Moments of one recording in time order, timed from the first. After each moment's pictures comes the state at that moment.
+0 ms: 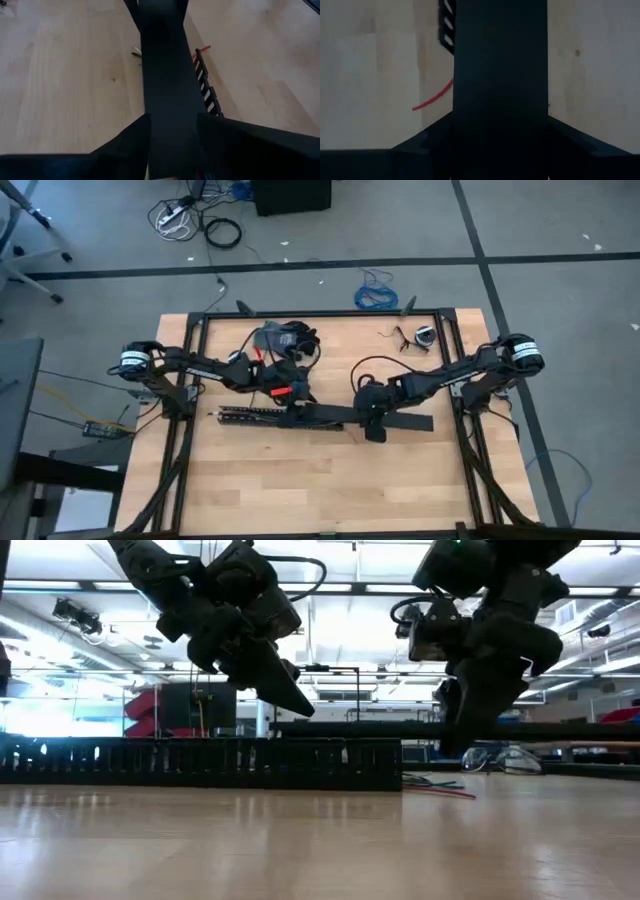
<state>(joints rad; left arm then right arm) 0.09 1.60 0.79 0.14 0.26 0.18 0.13 1.54 0.82 -0.32 0.02 0.26</state>
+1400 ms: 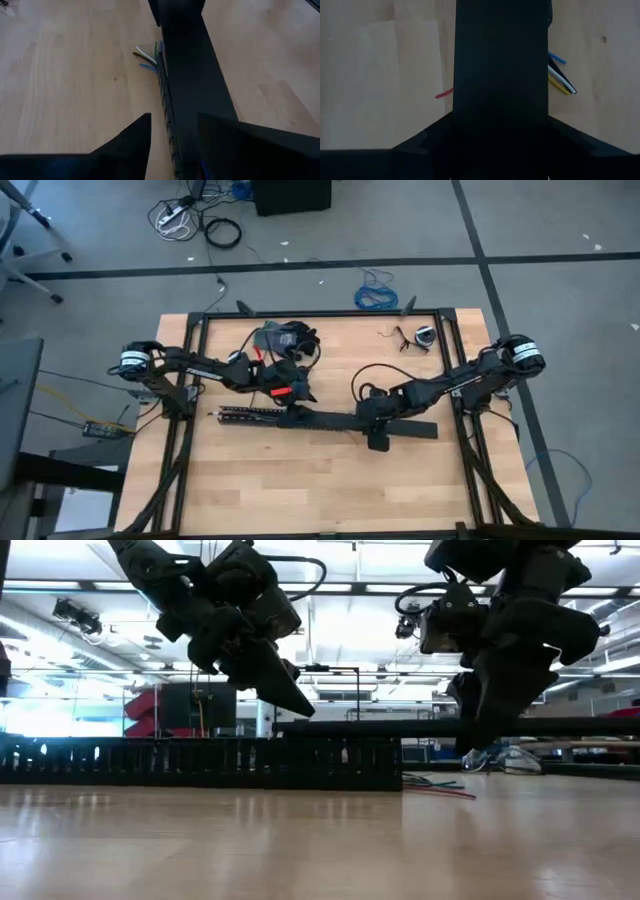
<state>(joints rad) 0.09 1.60 0.79 0.14 0.25 0.18 0.22 1.54 0.84 -0.37 0.06 0.34</state>
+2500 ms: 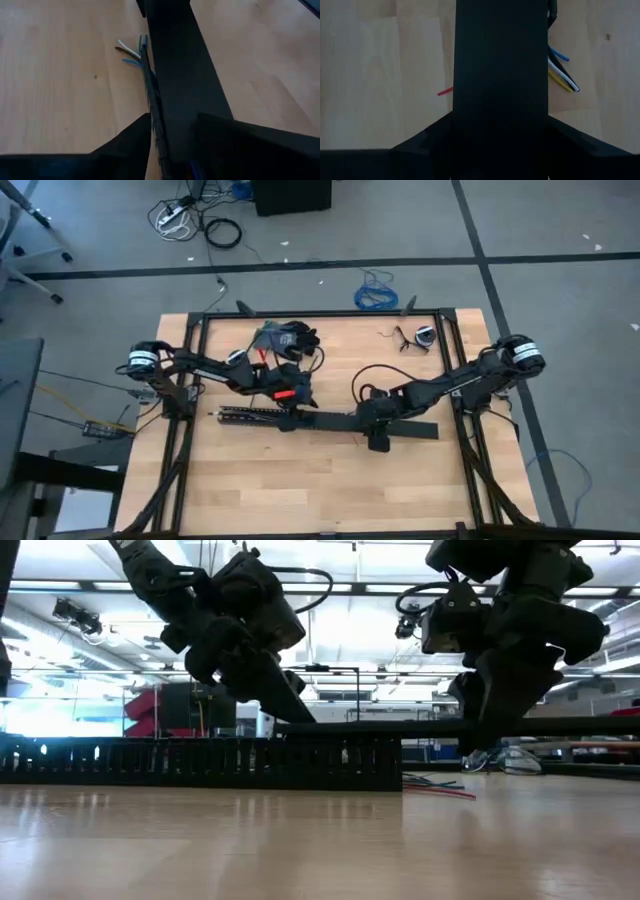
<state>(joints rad) 0.08 1.66 0.79 0.18 0.31 0.18 0.23 1.54 0.84 -0.37 0.06 0.34</state>
